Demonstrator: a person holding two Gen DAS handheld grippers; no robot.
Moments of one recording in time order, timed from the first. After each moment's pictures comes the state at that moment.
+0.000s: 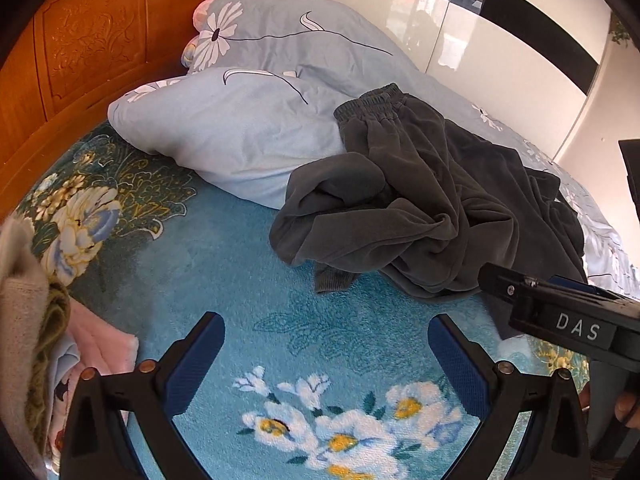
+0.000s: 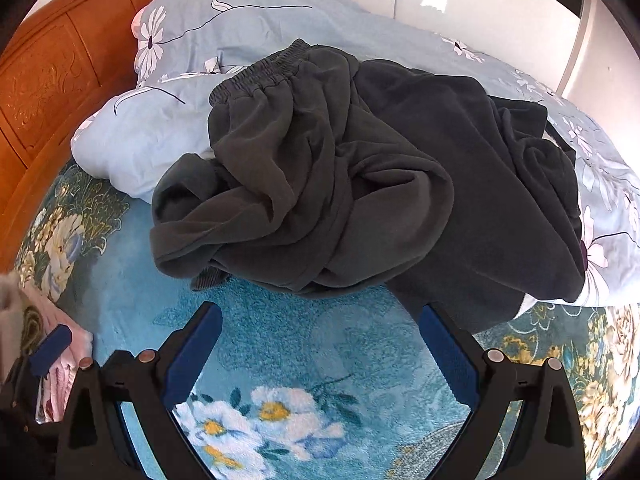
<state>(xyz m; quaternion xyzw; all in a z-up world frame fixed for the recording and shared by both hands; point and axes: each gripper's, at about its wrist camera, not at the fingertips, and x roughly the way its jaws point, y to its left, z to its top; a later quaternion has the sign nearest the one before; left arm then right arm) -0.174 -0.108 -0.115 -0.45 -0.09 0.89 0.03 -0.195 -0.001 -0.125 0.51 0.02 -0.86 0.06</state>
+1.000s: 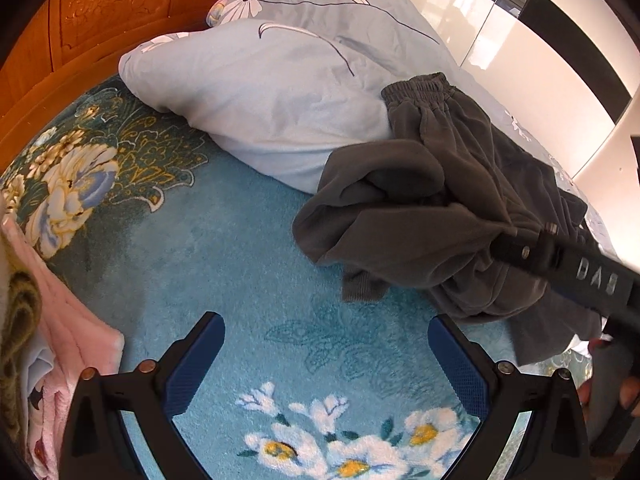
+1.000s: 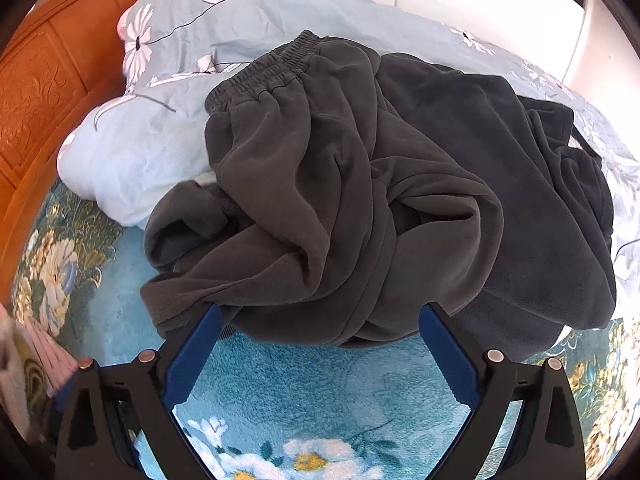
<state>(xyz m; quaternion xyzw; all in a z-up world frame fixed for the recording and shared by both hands) -0.194 -0.136 -0.156 -0.49 -0.15 0.86 0.01 -0.248 -0.030 -0.139 0.52 0.00 -0.85 0.05</state>
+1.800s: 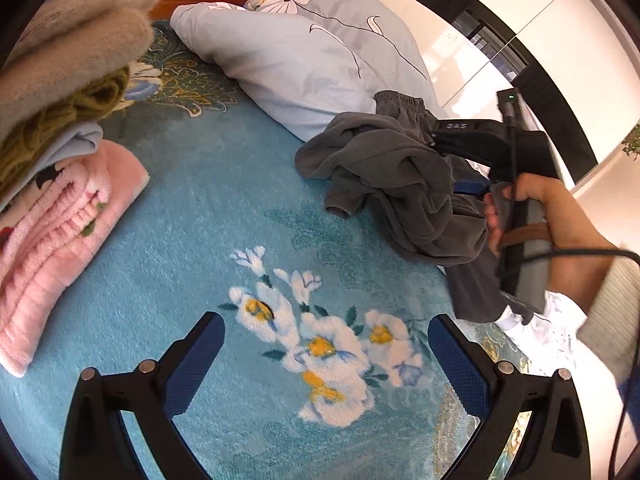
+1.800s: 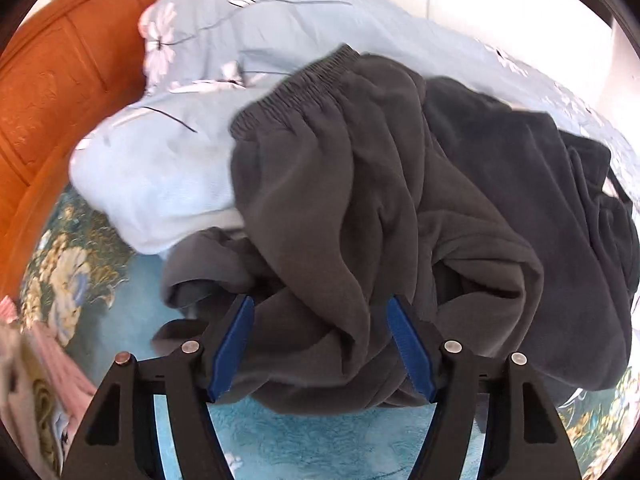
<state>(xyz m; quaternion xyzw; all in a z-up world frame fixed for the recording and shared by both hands) -0.048 -0.157 -0.157 -0.43 -0.29 0.86 0.05 -0.300 -0.060 -0.141 0.50 0.02 -0.86 0.08</state>
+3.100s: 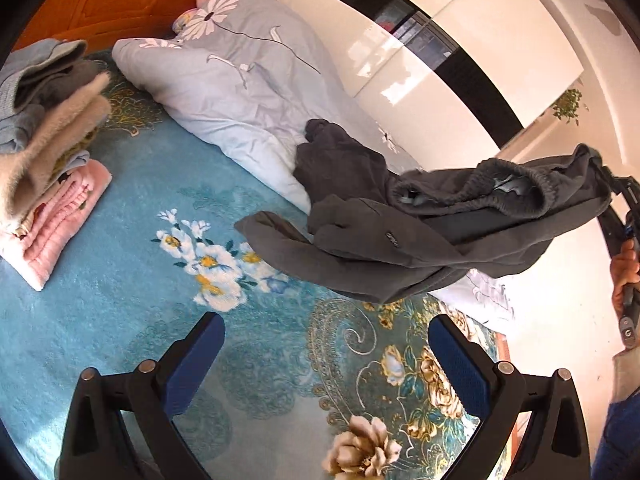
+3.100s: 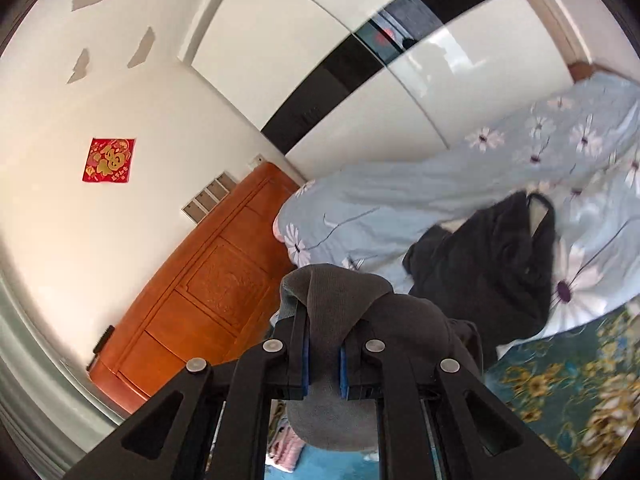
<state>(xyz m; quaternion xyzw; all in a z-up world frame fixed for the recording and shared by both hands) 0.085 -0.072 -0.022 -0.41 -0.27 0.86 0.17 -0.029 0.306 0.170 0.24 -0.28 -0.89 0.27</state>
